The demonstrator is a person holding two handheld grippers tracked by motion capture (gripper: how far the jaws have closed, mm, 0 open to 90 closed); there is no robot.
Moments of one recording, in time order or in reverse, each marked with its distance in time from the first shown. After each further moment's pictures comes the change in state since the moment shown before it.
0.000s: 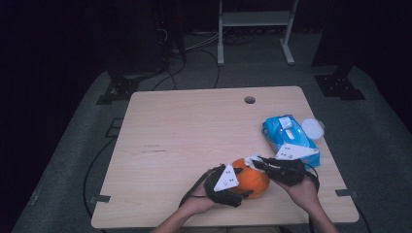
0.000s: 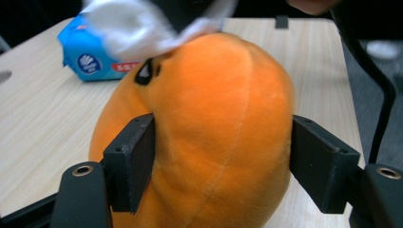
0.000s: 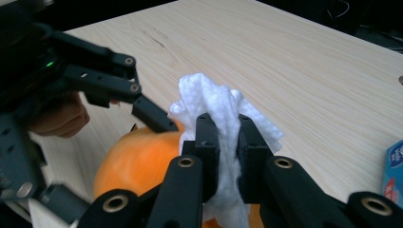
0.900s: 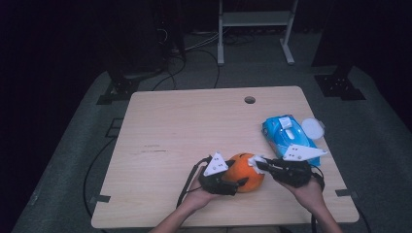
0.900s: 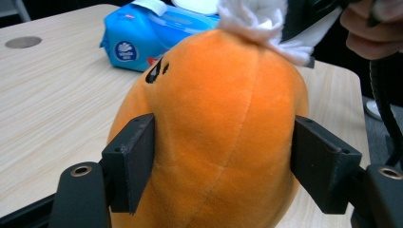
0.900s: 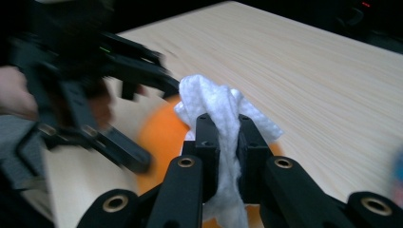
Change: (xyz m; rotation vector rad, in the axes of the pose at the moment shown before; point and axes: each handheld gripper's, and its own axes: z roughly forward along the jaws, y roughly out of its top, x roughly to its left) left arm 0.019 -0.005 -0.004 -0.054 0.048 -0.198; right arm -0.004 -0.004 -0.012 -0.048 0.054 0.012
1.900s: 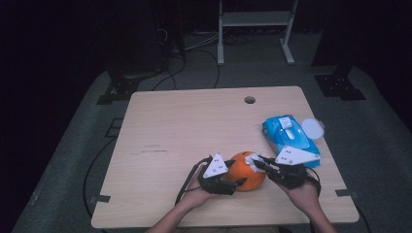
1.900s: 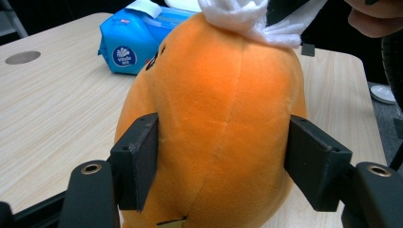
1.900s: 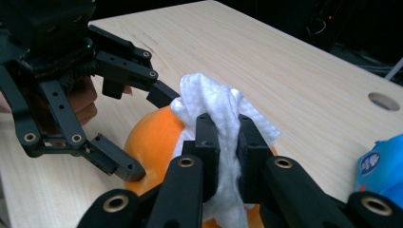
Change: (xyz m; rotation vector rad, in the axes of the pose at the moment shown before) left arm 0.006 -0.003 0.001 0.000 -0.009 0.083; right arm 0.015 0.006 0.006 0.018 -0.125 -0.077
